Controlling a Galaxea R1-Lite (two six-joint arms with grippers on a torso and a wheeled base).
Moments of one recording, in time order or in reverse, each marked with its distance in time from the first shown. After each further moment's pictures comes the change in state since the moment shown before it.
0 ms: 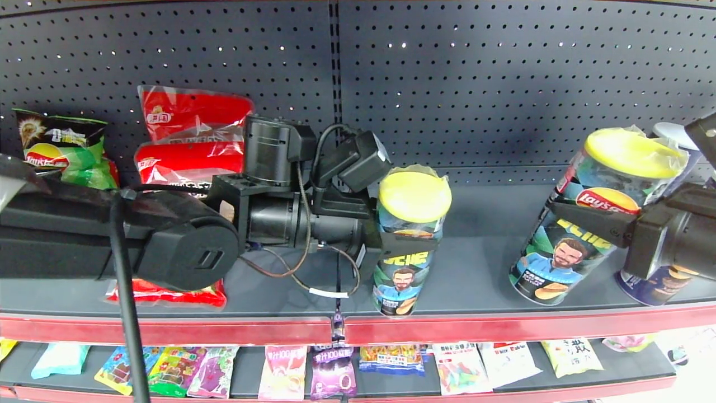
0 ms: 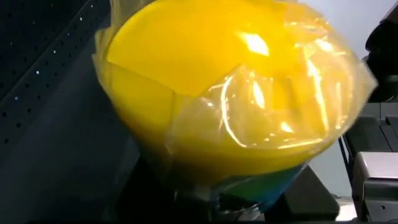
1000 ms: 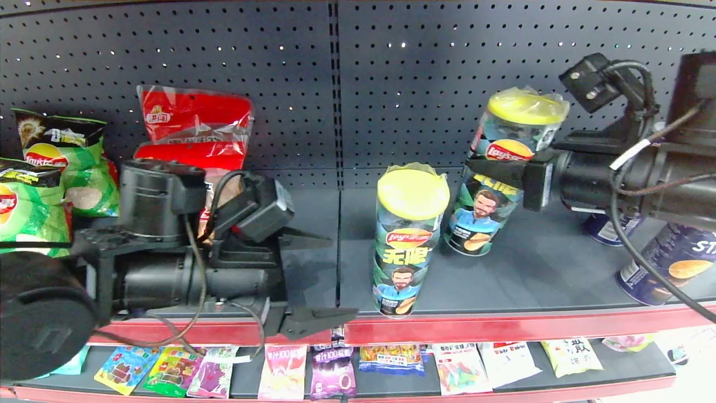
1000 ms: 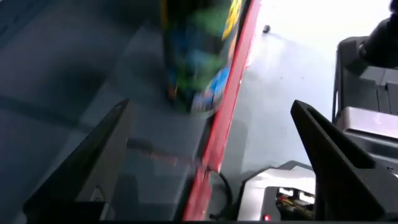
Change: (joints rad) left arm 0.139 -0.309 0.443 -0.017 0.094 -0.035; right arm 0.091 0.318 -0.326 -0.004 0.069 -0.005
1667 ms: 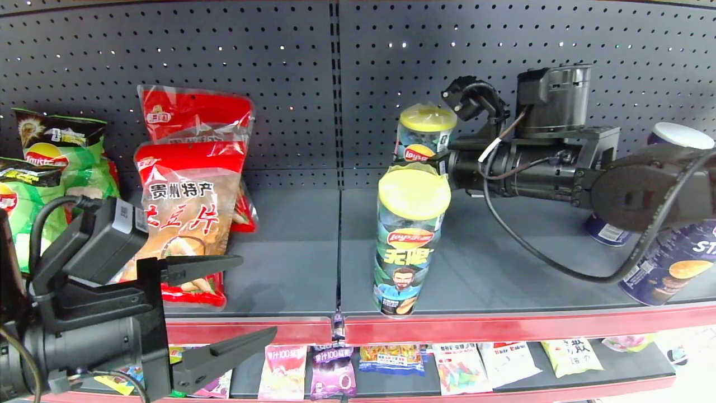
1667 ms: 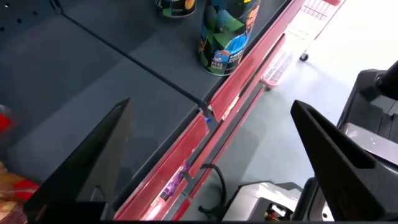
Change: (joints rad) left arm 0.088 -0.376 0.264 -0.005 0.145 -0.184; right arm 0.067 0.331 -0.282 0.000 0.041 0.001
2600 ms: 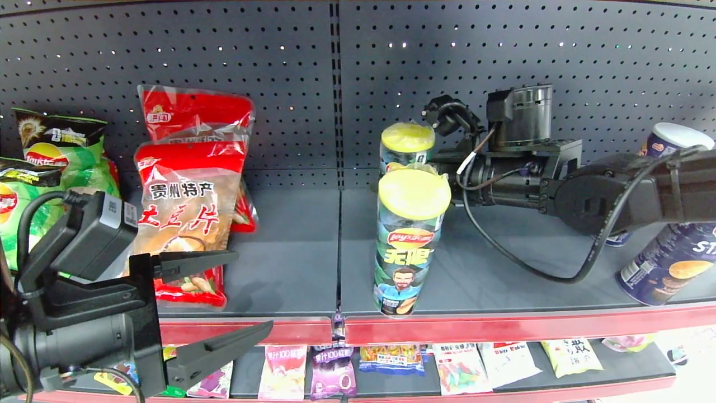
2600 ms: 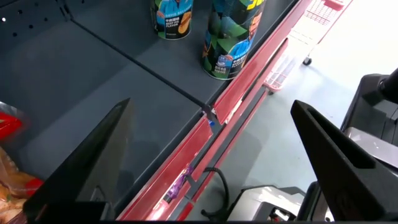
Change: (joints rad) left arm 0.011 -0.011 -0.005 -0.002 0.000 -0.002; right arm 0.012 0.069 -0.022 0.000 0.010 0.003
